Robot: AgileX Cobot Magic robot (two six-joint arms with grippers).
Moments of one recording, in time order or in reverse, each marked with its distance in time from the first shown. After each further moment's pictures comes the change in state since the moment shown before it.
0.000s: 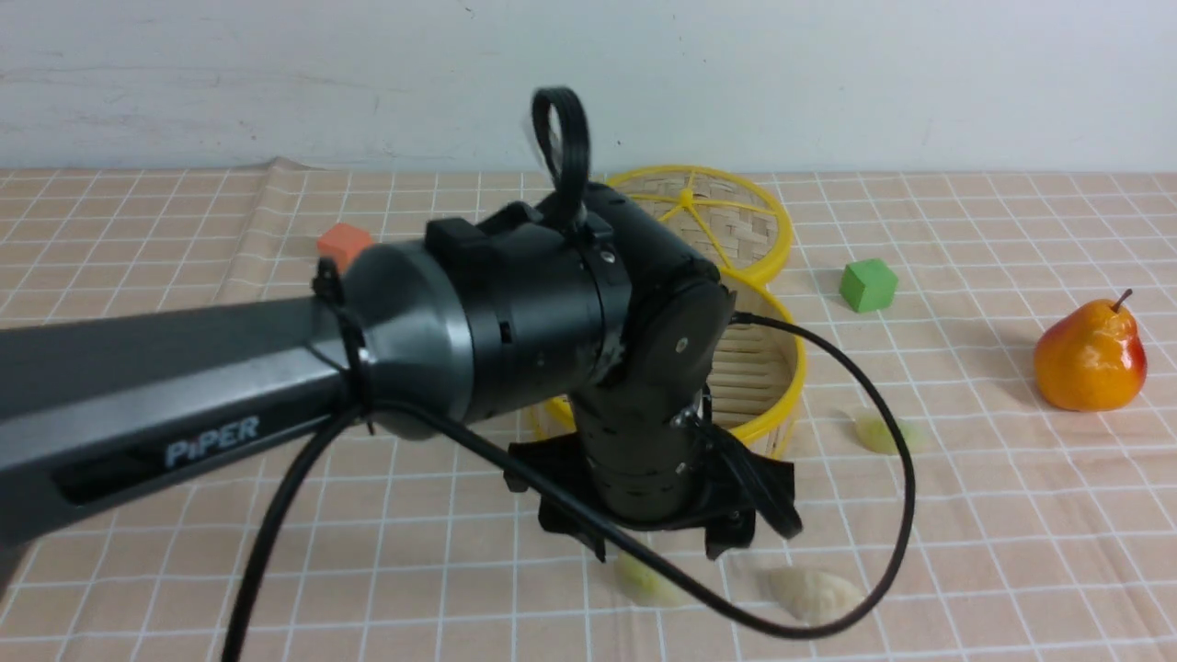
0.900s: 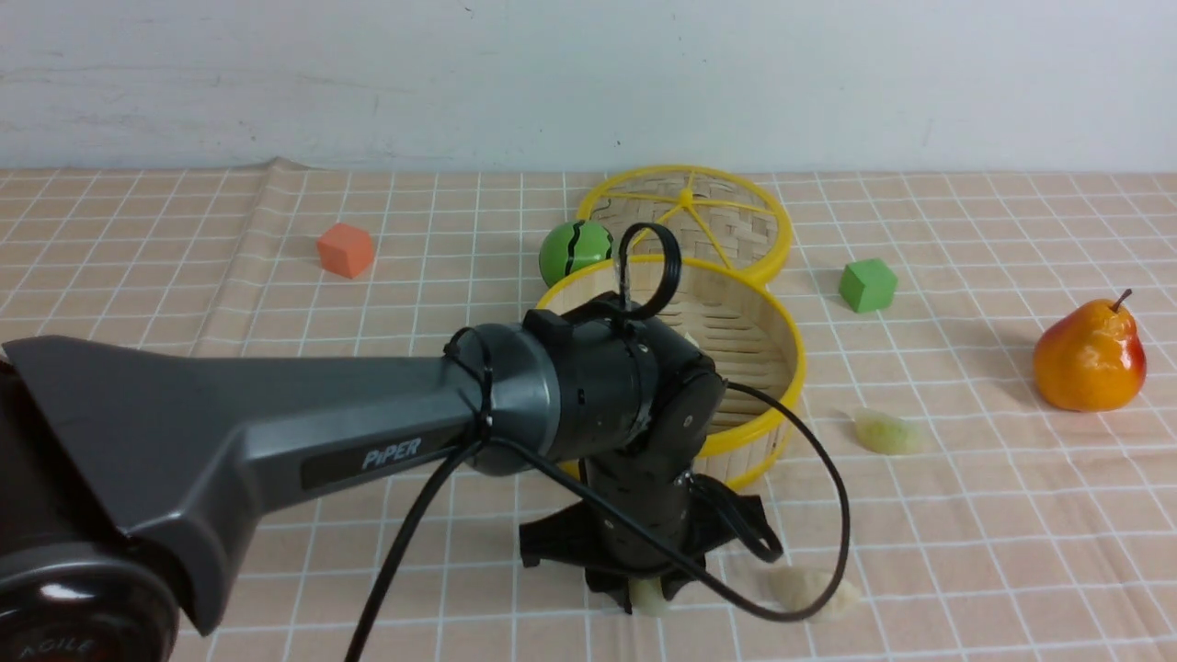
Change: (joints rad) right arm 0.270 -0.001 0.023 -0.263 0.000 0.109; left arm 0.050 0.187 0.005 -0.031 -0.094 -0.161
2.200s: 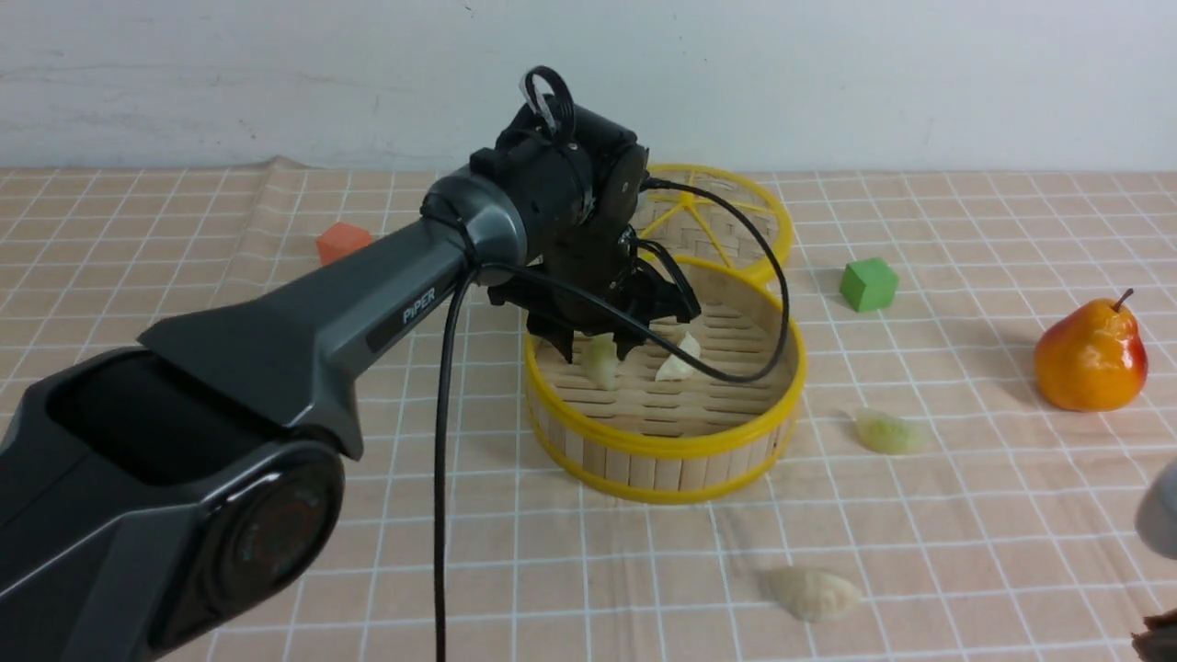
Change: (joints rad) right arm 0.001 0.160 0.000 -0.059 -0.001 0.202; left arm 0.244 0.331 -0.777 0.072 0.249 0.477
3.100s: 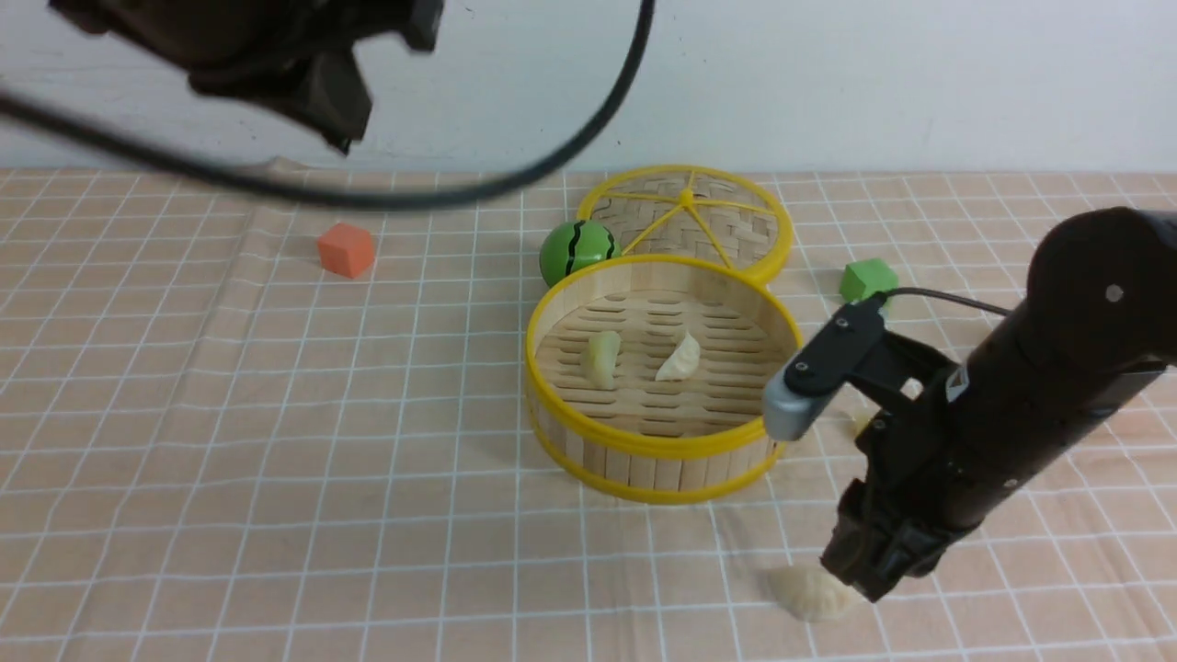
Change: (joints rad) right arm -0.220 0.755 -0.262 0.421 -0.250 -0.703; left arm 0.083 -0.977 0.582 -0.093 0.155 0.247
